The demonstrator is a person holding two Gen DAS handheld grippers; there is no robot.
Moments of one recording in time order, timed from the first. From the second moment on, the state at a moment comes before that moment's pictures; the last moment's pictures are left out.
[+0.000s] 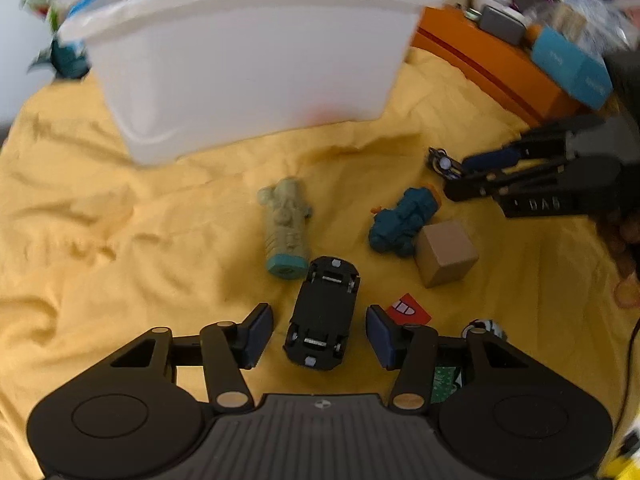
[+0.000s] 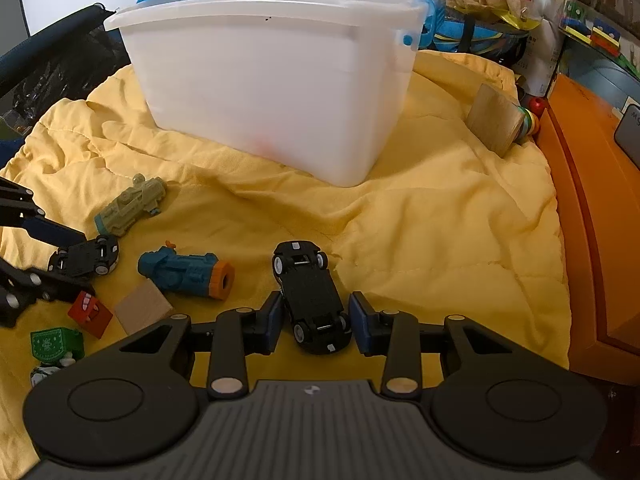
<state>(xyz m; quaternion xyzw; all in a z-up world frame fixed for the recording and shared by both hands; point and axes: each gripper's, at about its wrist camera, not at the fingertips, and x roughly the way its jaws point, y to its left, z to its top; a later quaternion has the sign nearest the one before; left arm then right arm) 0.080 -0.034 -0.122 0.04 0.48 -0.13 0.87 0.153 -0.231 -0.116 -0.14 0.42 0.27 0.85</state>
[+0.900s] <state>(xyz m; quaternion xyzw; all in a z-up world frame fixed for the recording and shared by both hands) 0.083 0.005 -0.026 -0.03 0.40 -0.08 0.91 0.131 -0.227 -0.029 -0.06 0.33 0.29 0.90</state>
